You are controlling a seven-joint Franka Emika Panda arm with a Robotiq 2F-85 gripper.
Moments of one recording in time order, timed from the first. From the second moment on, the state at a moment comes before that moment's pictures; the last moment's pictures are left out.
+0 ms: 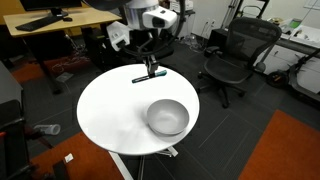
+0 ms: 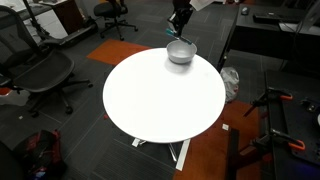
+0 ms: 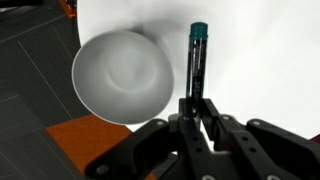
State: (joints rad) arm -0.07 0.33 -0.13 -1.95 -0.04 2.43 0.18
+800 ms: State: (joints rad) arm 0.05 0.22 0.03 -2.22 -0.04 2.60 0.09
